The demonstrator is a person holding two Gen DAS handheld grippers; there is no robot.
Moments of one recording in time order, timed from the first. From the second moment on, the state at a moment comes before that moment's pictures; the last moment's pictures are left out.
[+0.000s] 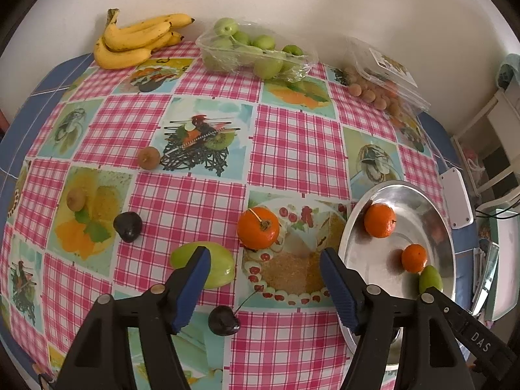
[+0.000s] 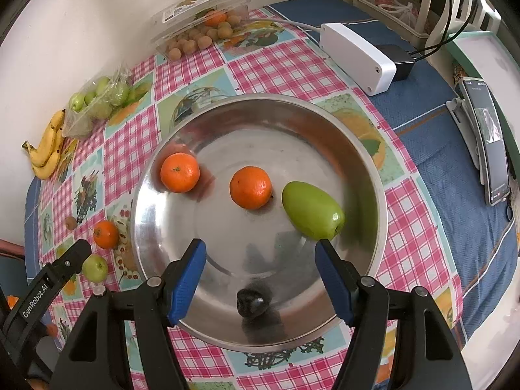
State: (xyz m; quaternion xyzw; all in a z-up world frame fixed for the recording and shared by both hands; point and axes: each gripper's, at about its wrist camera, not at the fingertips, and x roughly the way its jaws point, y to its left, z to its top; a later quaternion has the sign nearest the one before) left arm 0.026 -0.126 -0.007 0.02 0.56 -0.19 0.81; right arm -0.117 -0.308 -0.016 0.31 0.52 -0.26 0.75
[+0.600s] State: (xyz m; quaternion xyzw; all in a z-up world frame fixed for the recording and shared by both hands) left arm 0.028 -0.122 -0.014 0.04 0.54 -0.16 0.82; right arm -0.115 -0.308 -0.019 0.29 0.52 -0.27 0.76
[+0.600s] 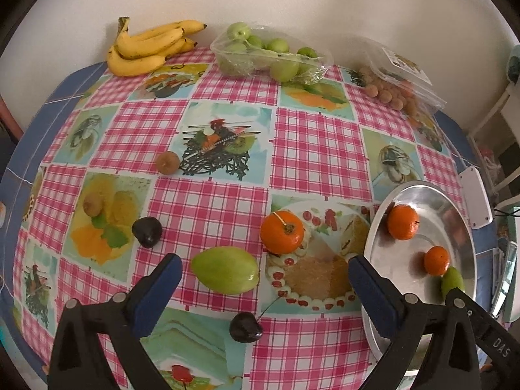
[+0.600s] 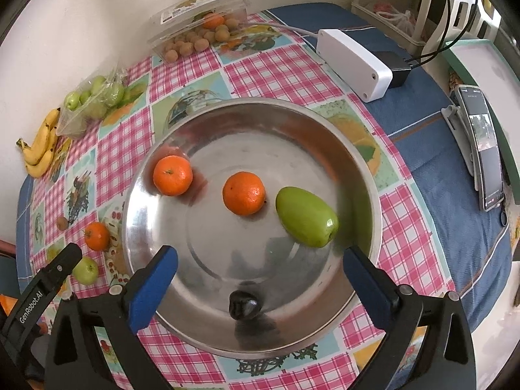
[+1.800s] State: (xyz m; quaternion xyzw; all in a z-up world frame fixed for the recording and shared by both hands) left arm 0.032 -0.098 0.019 0.03 0.49 -0.22 0.84; right arm -0.086 -0.260 0.025 0.29 0.39 -0.19 0.85
